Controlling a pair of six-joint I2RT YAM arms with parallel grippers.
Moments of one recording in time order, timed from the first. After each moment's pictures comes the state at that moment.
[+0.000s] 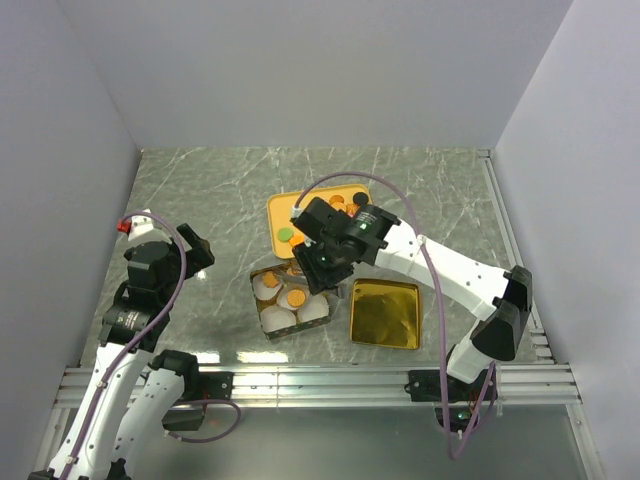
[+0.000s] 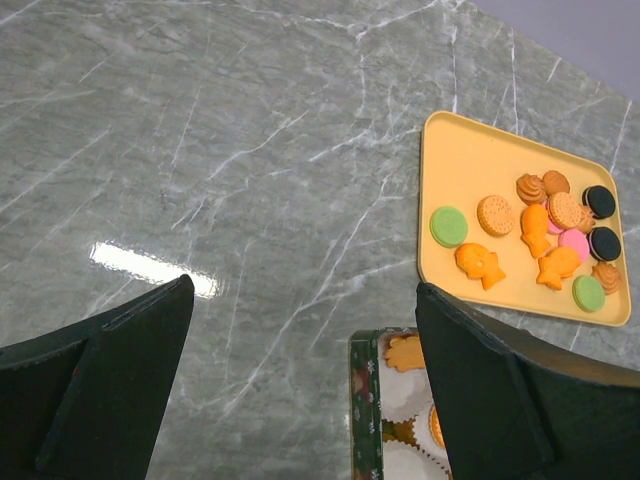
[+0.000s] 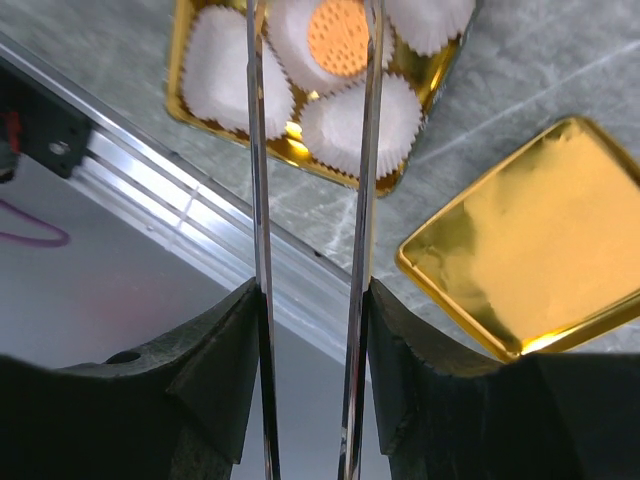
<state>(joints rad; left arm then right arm) -0.20 0.57 0.71 -0.55 -0.30 -0.52 1.01 1.61 1.62 -1.16 -0.01 0.45</state>
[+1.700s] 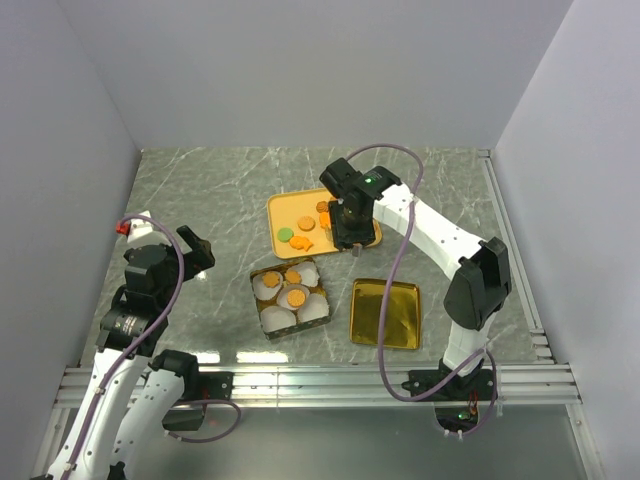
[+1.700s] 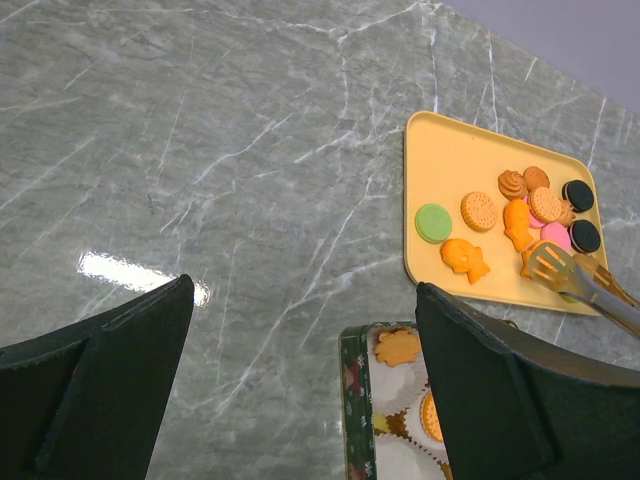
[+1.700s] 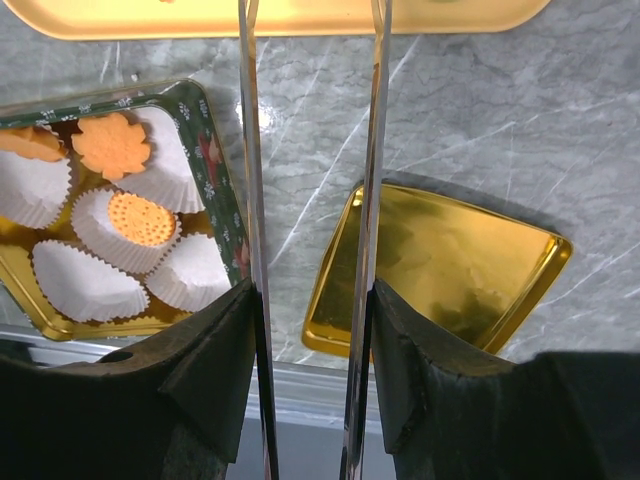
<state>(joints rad) -0.21 0.53 0.71 -0.56 -0.29 -0.51 0.69 1.81 1.73 -1.19 0.14 0.53</state>
